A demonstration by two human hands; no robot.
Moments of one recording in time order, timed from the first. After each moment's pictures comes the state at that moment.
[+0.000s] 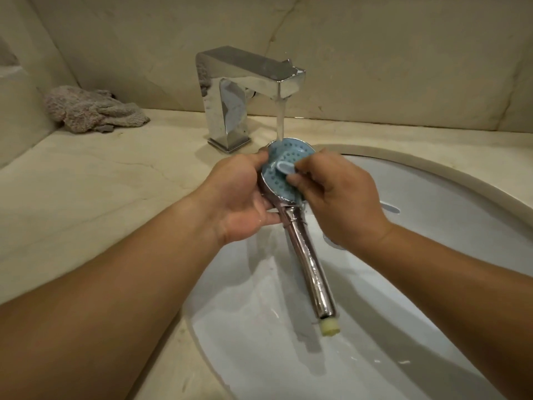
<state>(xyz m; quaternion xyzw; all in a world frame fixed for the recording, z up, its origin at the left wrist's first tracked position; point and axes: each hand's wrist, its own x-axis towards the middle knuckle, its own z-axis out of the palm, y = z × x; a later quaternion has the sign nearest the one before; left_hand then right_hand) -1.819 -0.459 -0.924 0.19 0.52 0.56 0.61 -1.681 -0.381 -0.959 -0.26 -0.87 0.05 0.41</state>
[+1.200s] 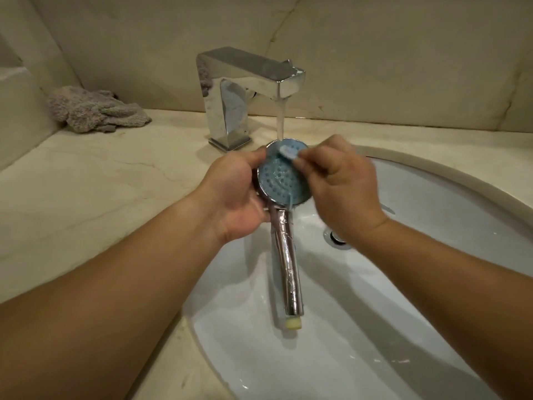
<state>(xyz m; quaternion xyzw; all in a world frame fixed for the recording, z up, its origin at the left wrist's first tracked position) -1.820 -0.456 -0.926 0.17 0.52 0.58 0.60 -1.688 -0.374 -0.956 -0.30 -0.82 0.11 0.48</state>
